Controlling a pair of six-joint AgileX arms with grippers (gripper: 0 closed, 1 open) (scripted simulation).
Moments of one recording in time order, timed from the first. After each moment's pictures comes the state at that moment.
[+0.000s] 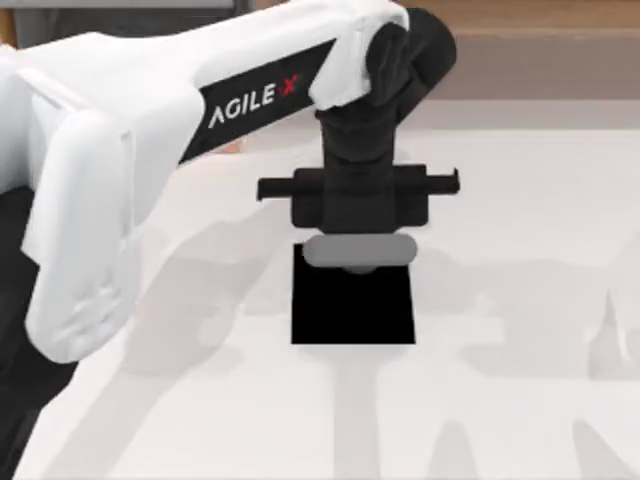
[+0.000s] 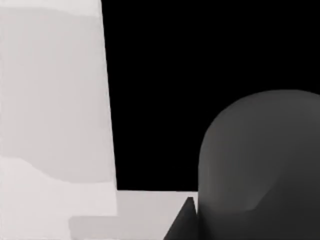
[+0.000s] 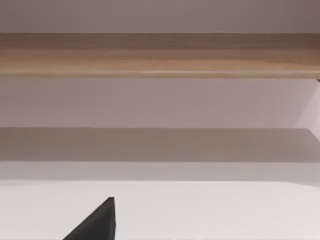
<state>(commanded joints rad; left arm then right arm) -0.71 2.35 2.03 -1.16 -0.02 2.47 0.00 0.00 0.00 0.00 0.00 0.00</state>
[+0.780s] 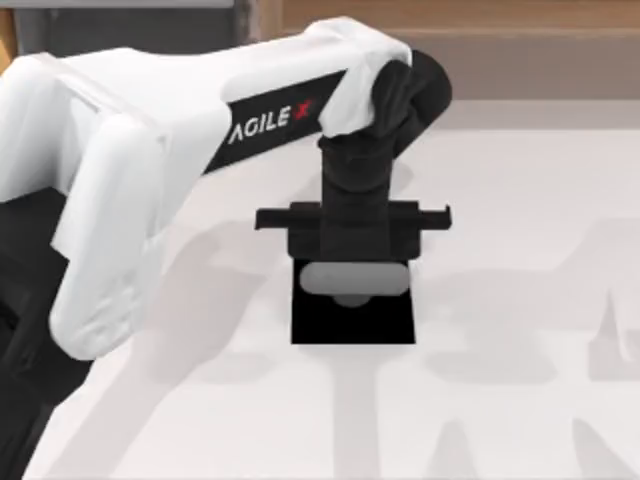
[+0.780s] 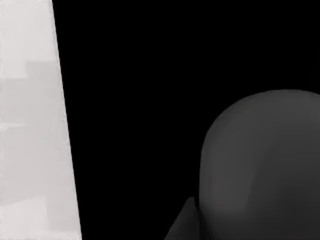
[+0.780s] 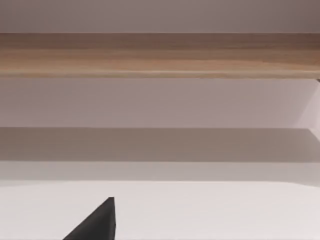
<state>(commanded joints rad) -0.72 2.40 1.99 -1.17 0.00 2.47 0.00 0.00 0.00 0.00 0.00 0.00</state>
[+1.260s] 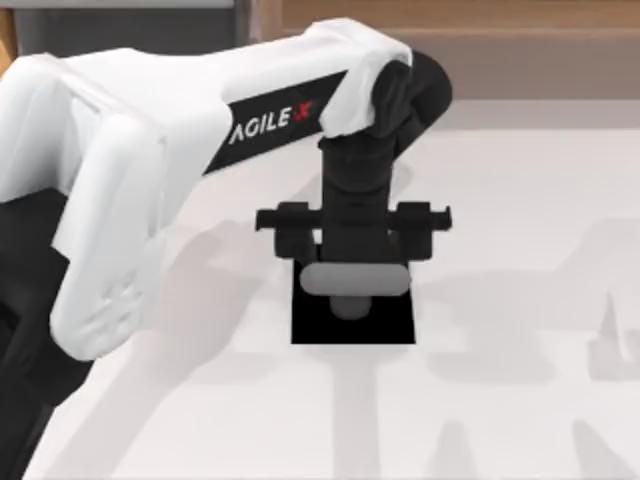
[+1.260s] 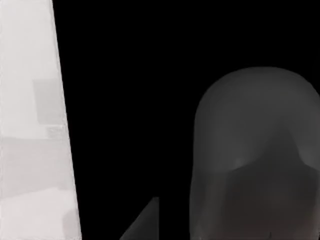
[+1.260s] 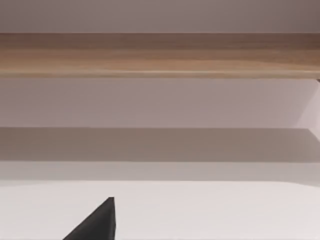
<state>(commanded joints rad) -0.72 2.40 1.99 -1.17 0.00 2.47 0.00 0.00 0.00 0.00 0.00 0.00</state>
